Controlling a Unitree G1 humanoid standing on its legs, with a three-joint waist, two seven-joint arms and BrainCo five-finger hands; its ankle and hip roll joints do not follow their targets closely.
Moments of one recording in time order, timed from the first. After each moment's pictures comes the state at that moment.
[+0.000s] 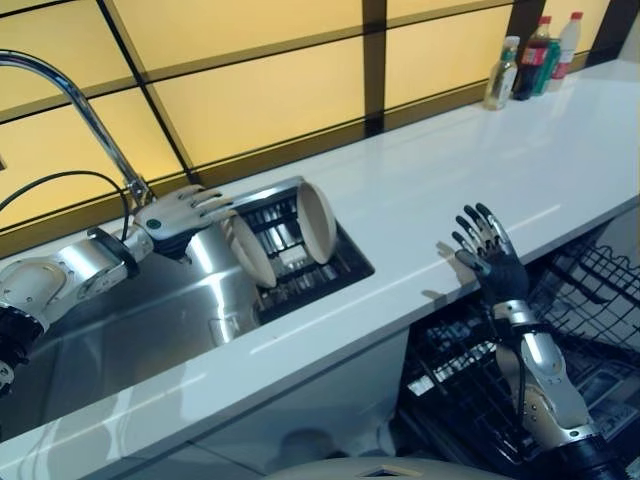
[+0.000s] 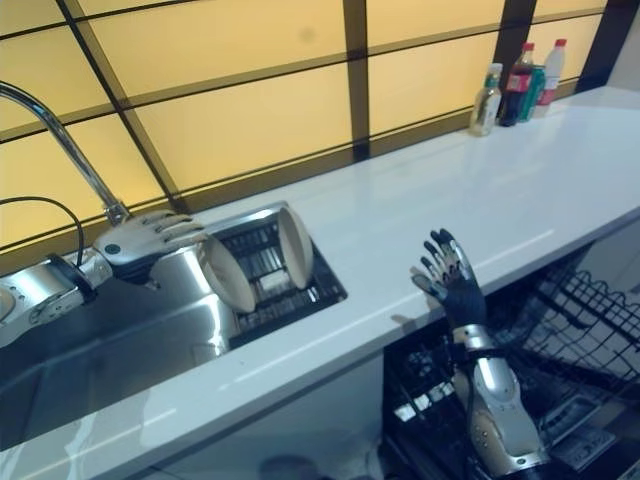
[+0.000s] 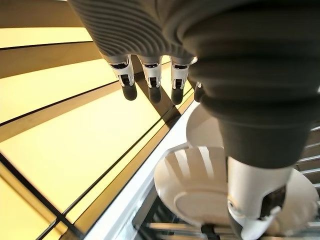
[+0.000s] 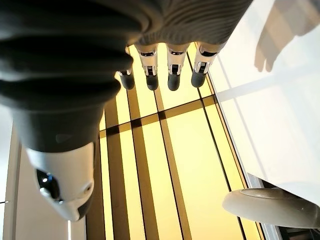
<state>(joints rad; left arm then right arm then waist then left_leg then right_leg) -0.55 1.23 -0.60 0.37 0.88 -0.45 0.32 0.11 -0.53 0.15 -0.11 0.68 -0.33 -0.04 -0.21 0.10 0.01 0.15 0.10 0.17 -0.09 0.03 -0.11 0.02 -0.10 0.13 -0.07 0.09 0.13</state>
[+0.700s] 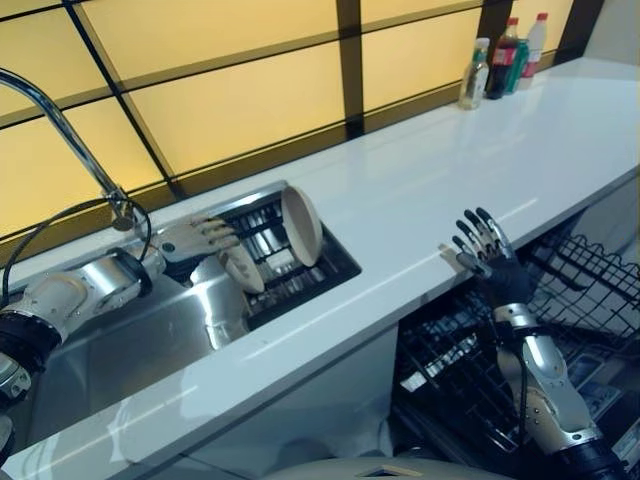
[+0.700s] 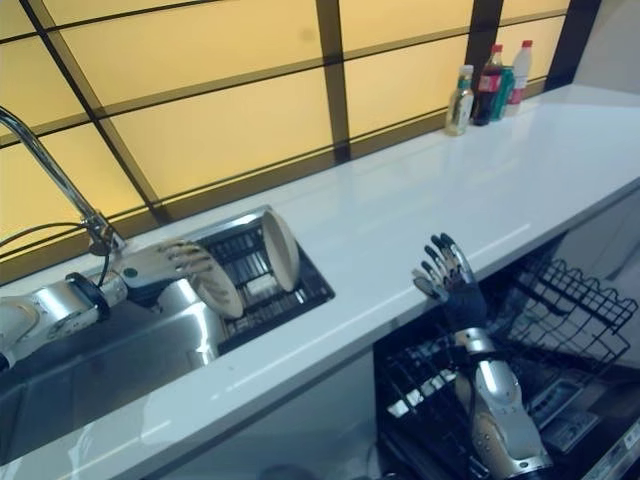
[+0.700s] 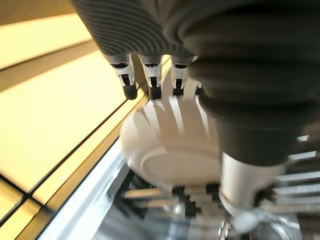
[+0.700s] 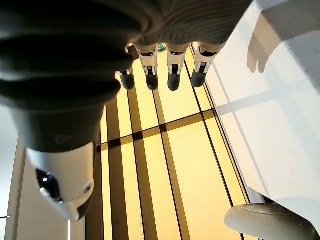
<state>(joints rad) -0.53 1.18 -0.70 0.44 0.93 -0.40 0.19 0.11 -0.53 0.15 -0.11 0.70 -0.32 -0.04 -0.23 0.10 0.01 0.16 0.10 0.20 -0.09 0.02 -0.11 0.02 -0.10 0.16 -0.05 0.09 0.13</state>
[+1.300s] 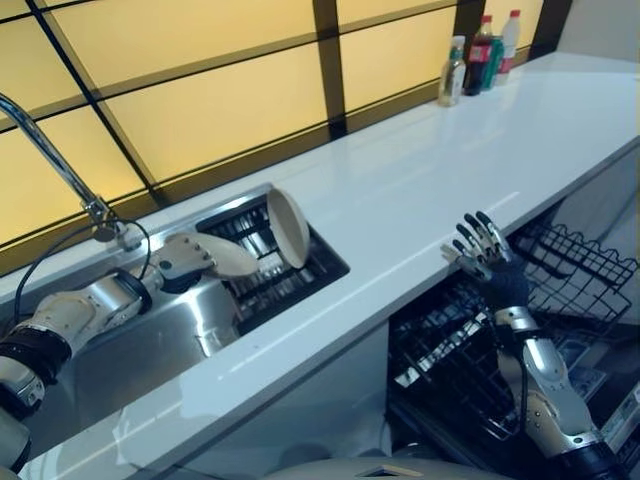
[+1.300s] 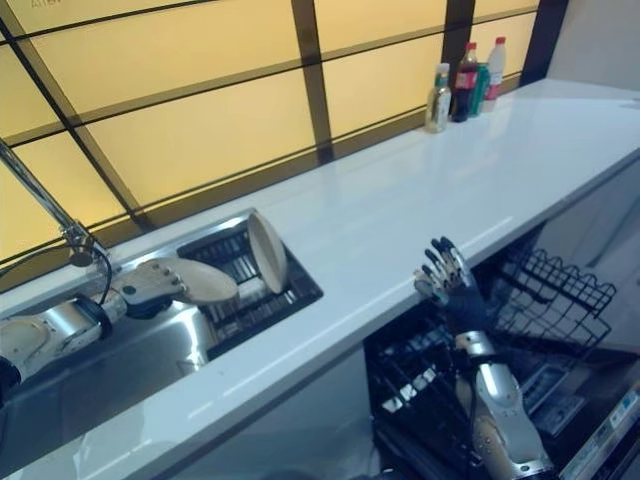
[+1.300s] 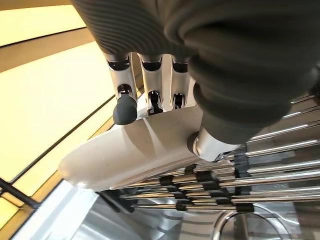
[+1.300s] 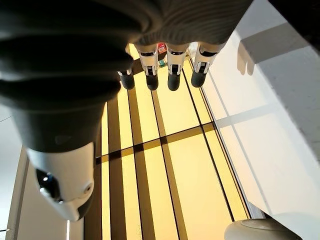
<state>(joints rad) -0.49 1.12 -0.72 0.52 0.97 -0.40 0.31 0.12 -0.54 0.15 -0.11 0.70 -0.32 -0.04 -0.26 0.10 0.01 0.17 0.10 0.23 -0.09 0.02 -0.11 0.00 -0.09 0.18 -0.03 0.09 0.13</state>
